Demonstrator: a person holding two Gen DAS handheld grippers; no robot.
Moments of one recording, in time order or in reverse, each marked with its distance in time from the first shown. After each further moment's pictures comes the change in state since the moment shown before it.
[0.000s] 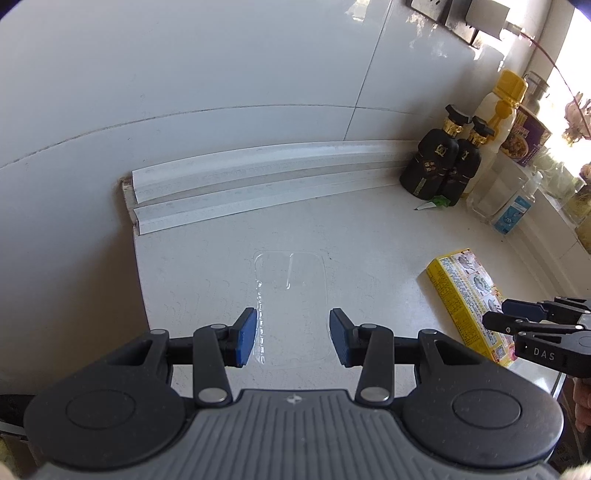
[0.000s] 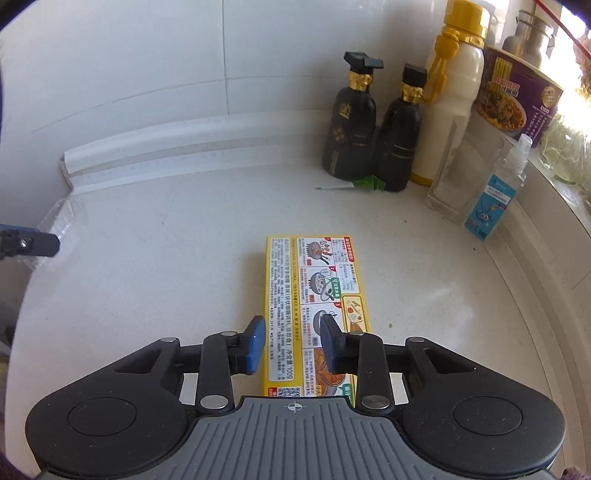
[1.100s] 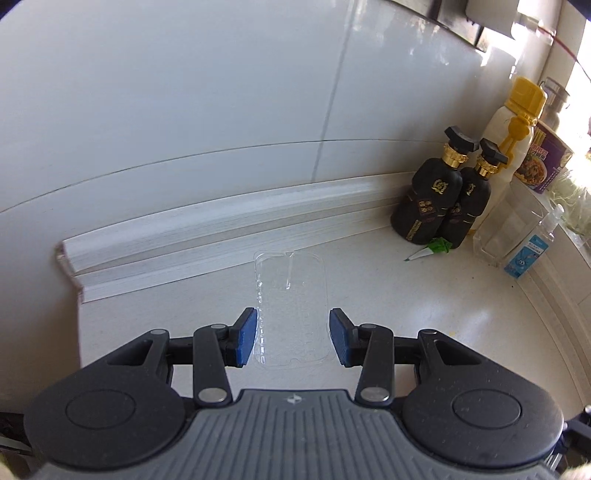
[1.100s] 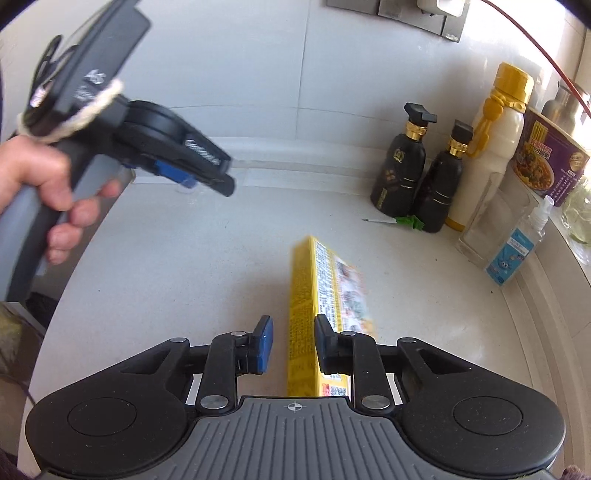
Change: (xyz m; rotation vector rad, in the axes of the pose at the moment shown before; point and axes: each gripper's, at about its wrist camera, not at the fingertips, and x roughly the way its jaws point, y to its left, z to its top) left arm 0.047 -0.052 0.050 0.001 -0.035 0.058; right arm -0.042 0.022 -0.006 -0.167 -0.058 0.086
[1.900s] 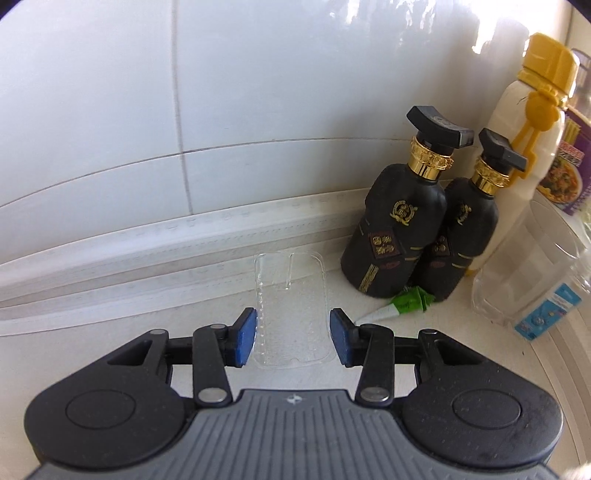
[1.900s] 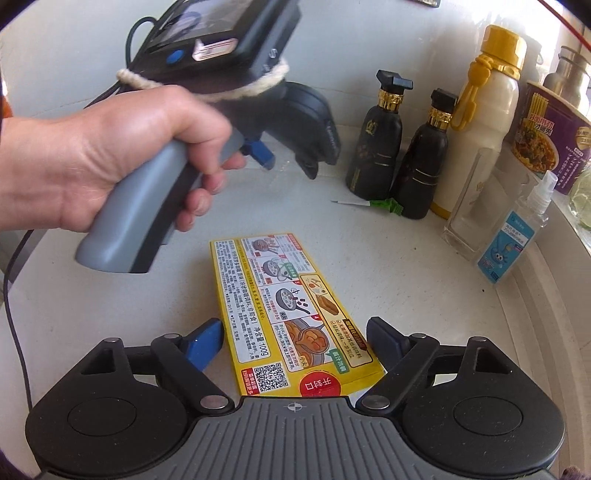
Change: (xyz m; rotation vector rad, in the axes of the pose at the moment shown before) left arm 0.085 -0.089 0.044 -0.025 -0.036 0.069; right arm 0.036 -0.059 -0.018 -0.043 -0.016 0.033
